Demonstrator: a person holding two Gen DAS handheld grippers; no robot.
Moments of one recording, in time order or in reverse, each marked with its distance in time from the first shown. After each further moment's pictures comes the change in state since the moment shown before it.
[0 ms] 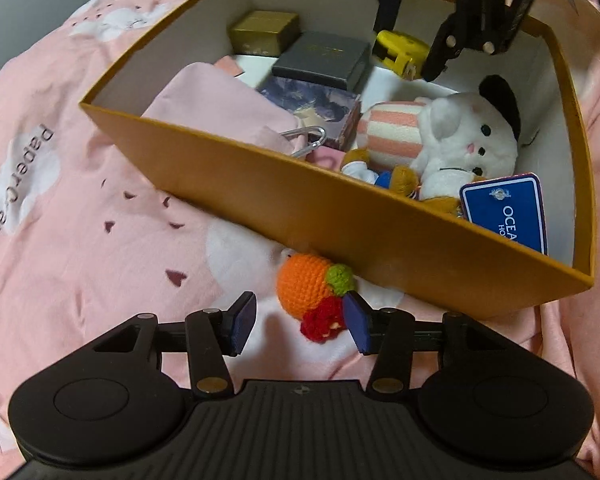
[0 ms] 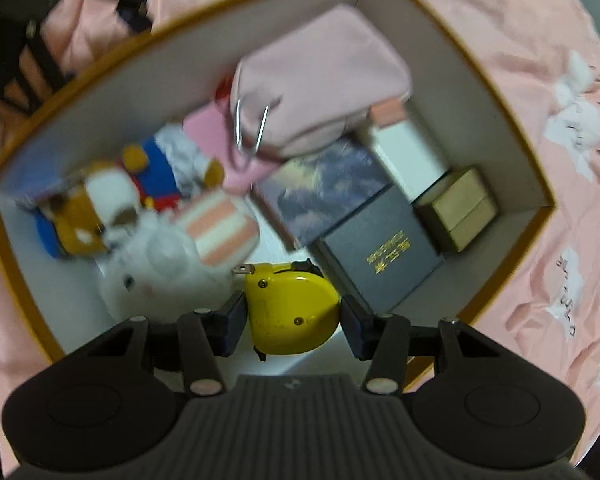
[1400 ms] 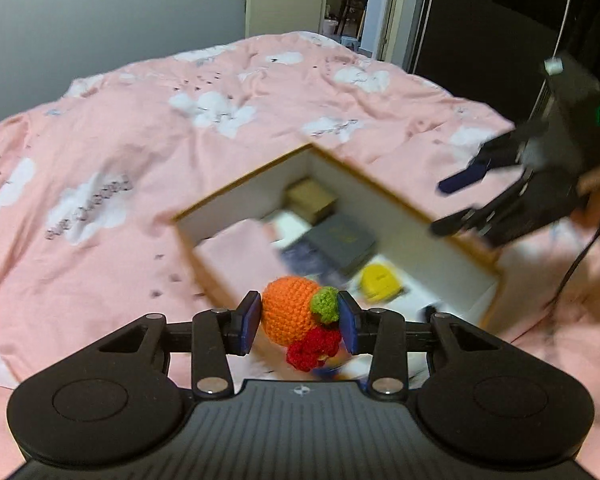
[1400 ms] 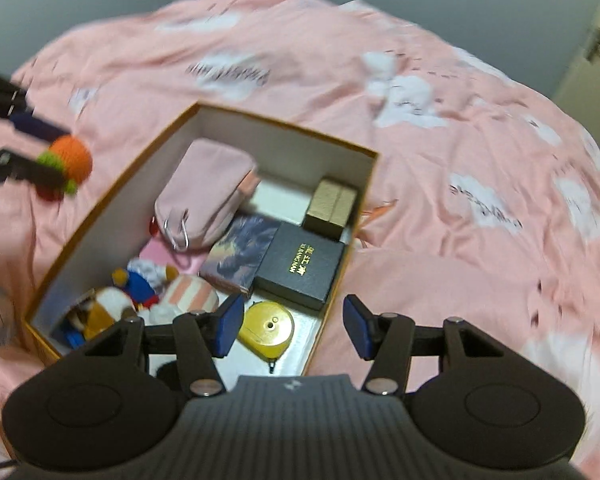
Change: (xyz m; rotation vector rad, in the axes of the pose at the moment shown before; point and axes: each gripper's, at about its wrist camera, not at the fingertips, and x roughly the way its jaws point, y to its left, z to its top) left arm -0.129 -0.003 0.059 -0.416 -0.286 0.018; right arm -0.081 0.002 -0.101 0.624 -0.469 -0.143
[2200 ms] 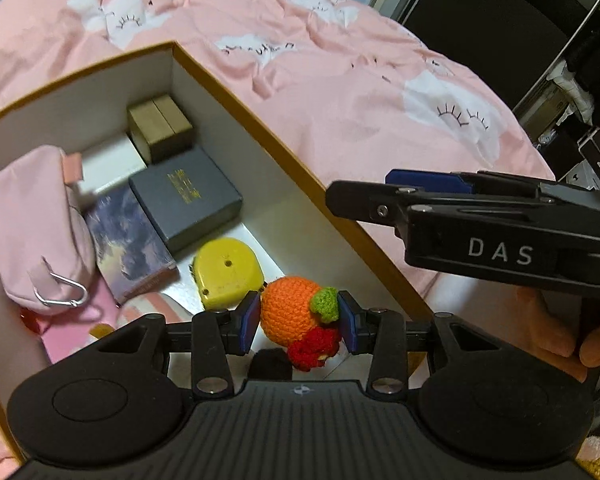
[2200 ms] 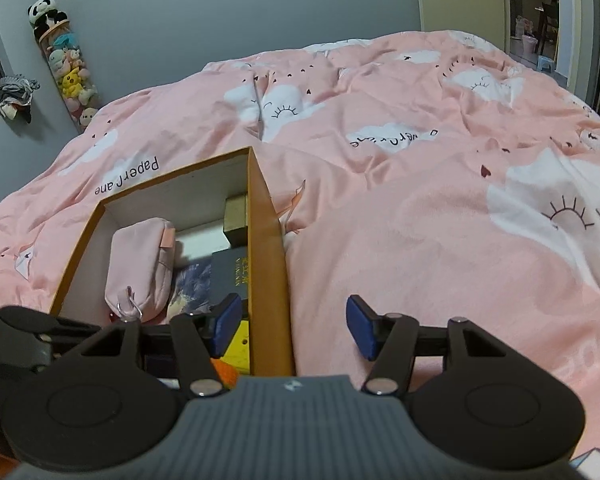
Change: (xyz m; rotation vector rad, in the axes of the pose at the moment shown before) left arm 0.146 -0.094 0.000 -0.157 0.170 -0.153; right arm 0.007 -0.038 -0.077 0.546 -0.207 -0.050
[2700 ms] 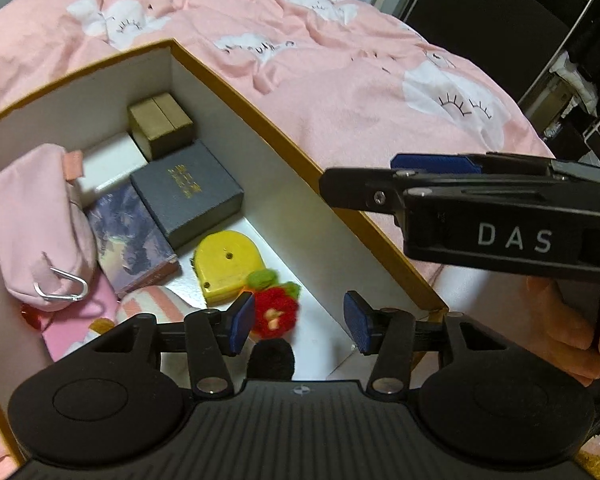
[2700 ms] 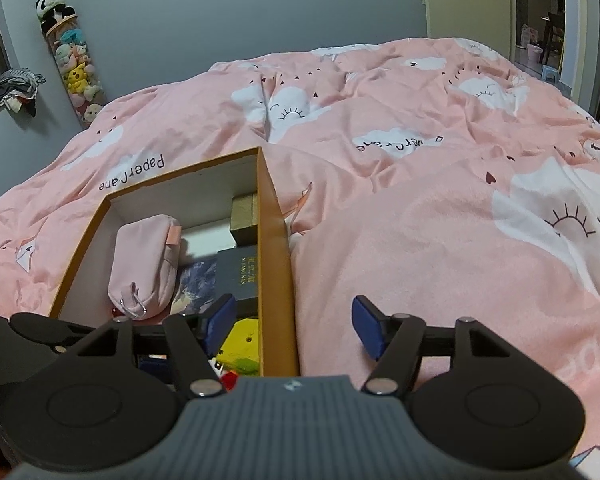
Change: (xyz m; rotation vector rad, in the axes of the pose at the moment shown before) left arm -0.002 -0.007 -0.008 0.029 -0.019 0.041; right arm -0.007 0.007 -0.002 -0.036 -0.010 -0.005
